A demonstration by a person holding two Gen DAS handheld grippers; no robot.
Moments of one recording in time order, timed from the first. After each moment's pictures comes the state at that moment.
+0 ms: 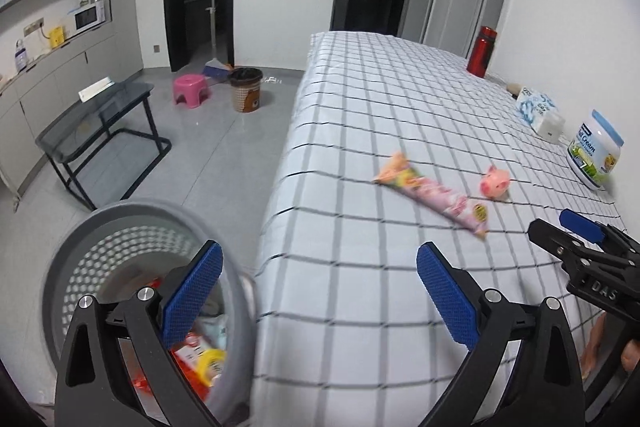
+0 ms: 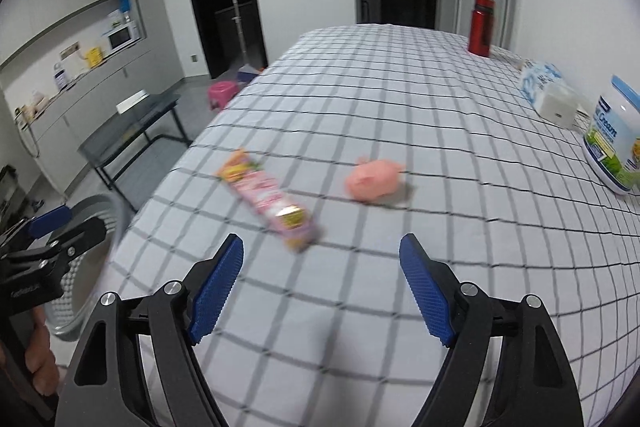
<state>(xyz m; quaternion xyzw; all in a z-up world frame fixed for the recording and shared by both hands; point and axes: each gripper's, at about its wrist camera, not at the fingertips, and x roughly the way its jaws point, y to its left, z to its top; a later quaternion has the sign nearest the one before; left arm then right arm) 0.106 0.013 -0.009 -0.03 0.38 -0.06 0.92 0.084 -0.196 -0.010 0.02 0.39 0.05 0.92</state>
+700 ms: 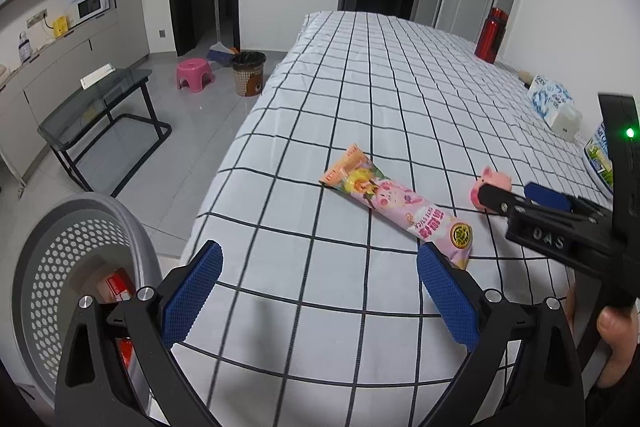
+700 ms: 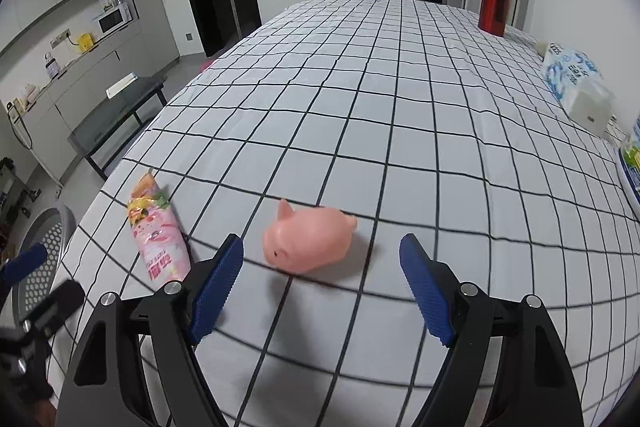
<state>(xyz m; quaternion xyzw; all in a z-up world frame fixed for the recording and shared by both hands) 0.143 -0.053 -0.032 -0.03 0.41 -0.03 0.91 0.182 -0.232 -0.046 0.01 0.44 0.06 0.90</state>
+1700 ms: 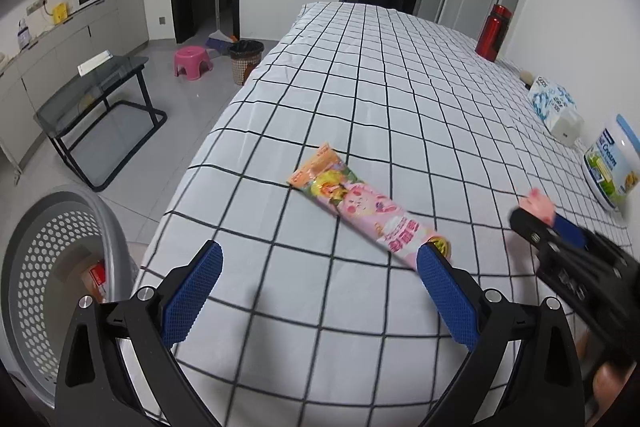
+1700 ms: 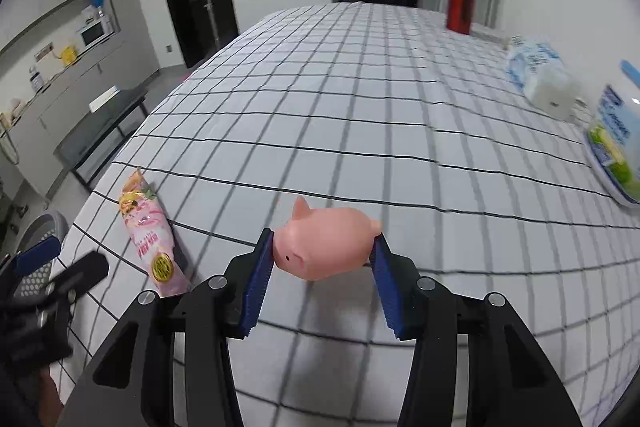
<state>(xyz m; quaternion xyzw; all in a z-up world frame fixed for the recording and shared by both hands) 0.161 -0.079 -0.035 -0.05 0.43 -0.02 0.90 0.145 -0.254 -0.033 0.02 0.42 0.01 0.91</state>
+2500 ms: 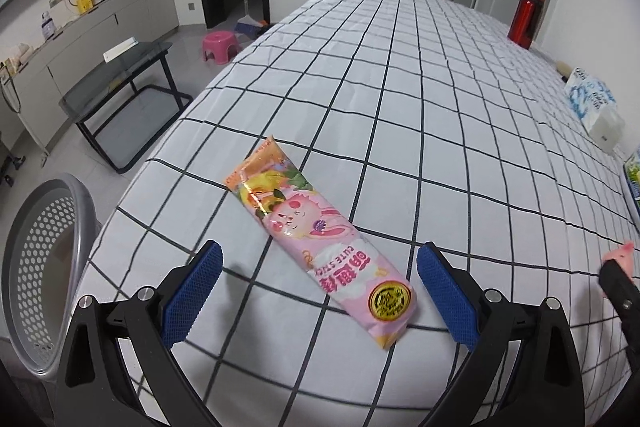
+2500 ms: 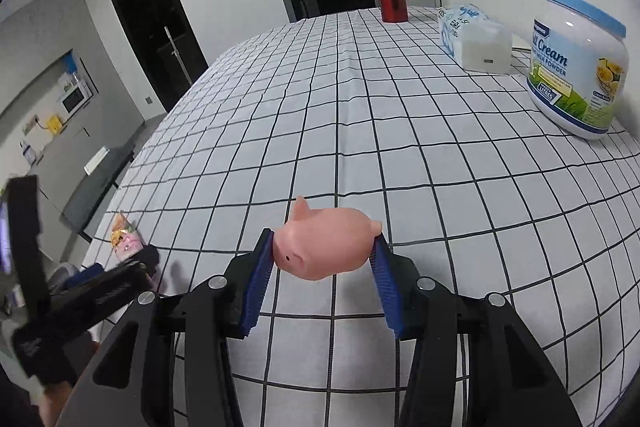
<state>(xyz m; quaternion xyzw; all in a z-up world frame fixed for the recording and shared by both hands) 0.199 -0.136 -0.058 -0.04 0.46 0.05 0.89 0.110 -0.333 -0.026 0.13 0.39 -0.02 0.91</state>
